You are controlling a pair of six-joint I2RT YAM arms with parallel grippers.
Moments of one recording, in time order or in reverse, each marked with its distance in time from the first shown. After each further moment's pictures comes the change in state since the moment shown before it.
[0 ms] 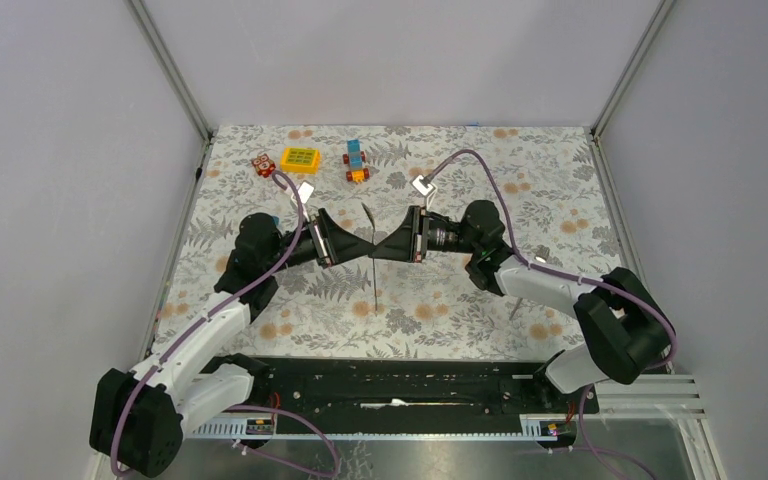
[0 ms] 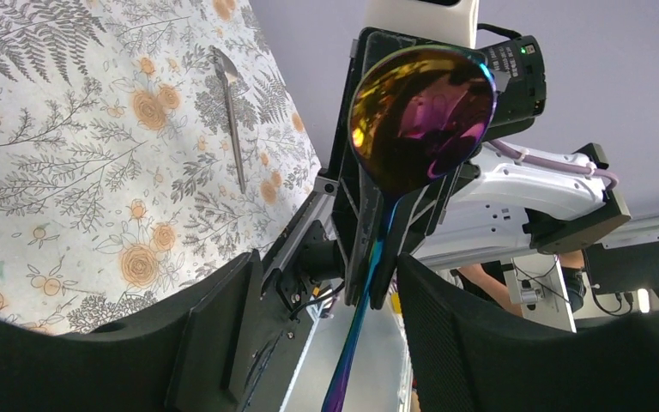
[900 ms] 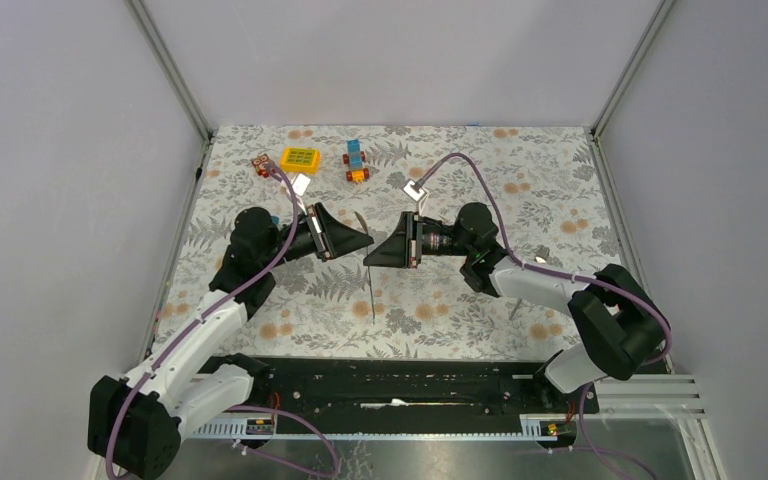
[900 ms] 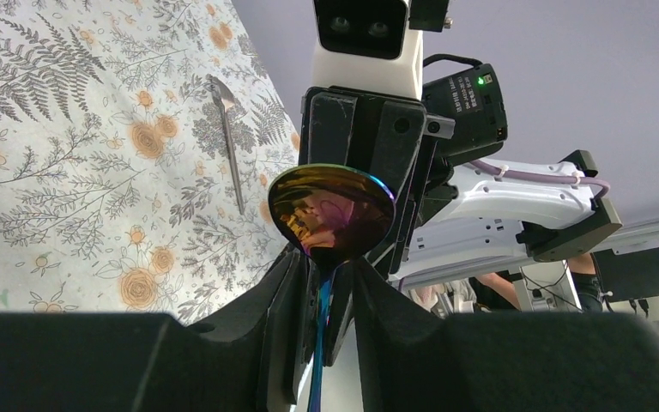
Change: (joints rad) left arm -0.013 -0.021 0.069 -0.048 -0.045 0.024; right arm 0.036 0.034 0.006 0.031 -0.034 0.011
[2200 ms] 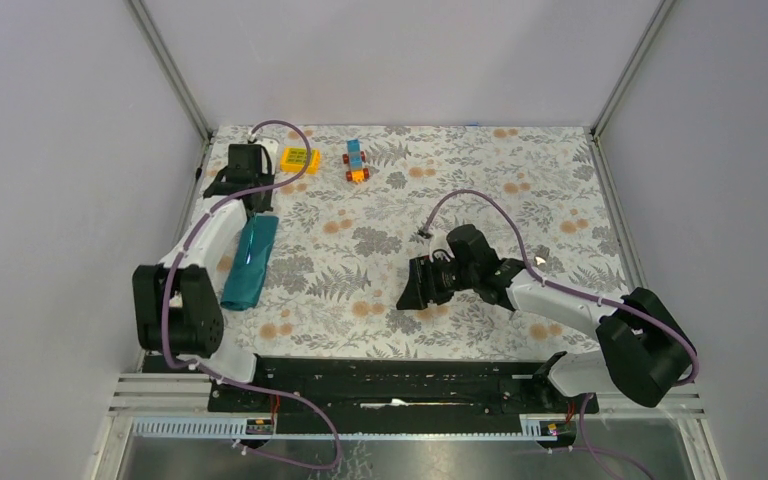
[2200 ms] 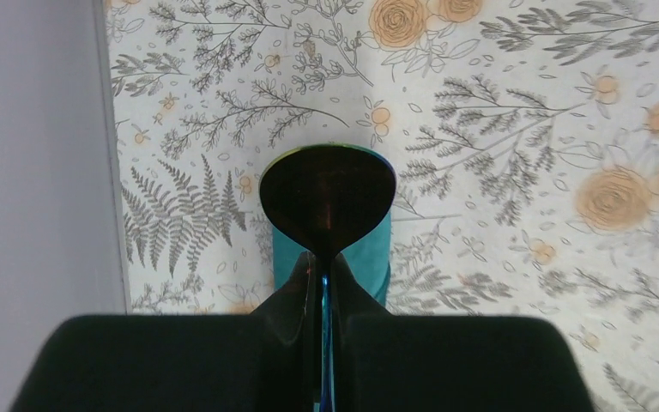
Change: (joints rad) left arm 0.332 0.557 0.539 -0.705 -0.922 1.147; right arm 0.003 -0.160 -0.082 -0.933 0.332 -0.569
